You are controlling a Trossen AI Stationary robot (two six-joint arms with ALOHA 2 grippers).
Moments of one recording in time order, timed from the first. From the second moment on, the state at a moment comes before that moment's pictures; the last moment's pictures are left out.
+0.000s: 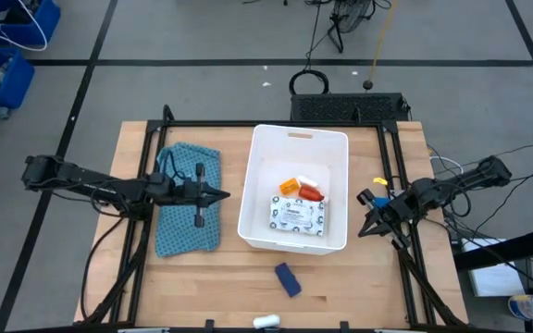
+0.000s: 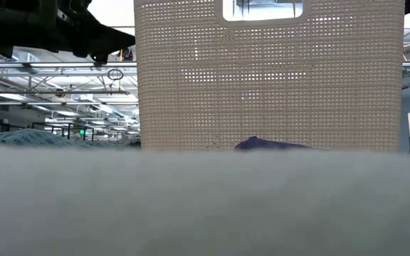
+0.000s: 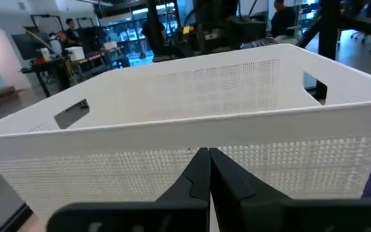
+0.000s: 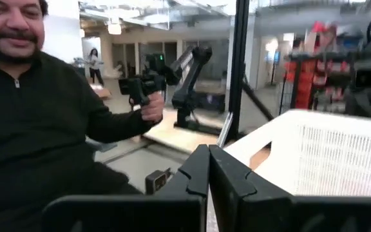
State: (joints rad) left arm -0.08 0.90 0.27 0.60 -0.11 0.15; right arm 0.34 0.30 0.18 0.24 -0.26 0.03
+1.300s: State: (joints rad) left arm -0.13 0.90 0.27 0.58 -0.10 0.13; right arm 0.19 0.80 0.78 -1.42 0.23 0.54
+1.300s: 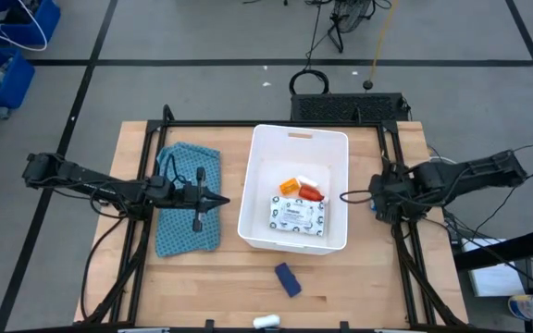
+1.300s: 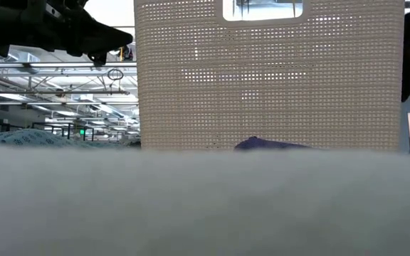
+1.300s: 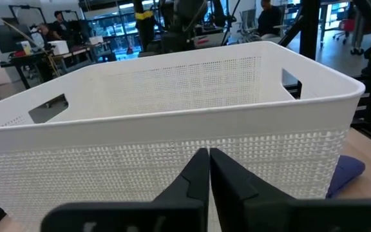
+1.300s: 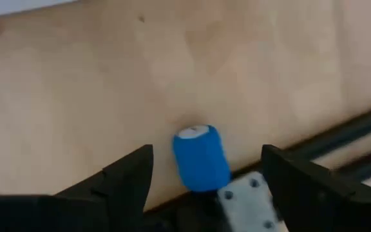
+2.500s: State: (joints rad) left arm -0.13 0.90 0.27 0.55 -0.10 0.13; right arm 0.07 0.76 0.87 -1.53 0.05 0.44
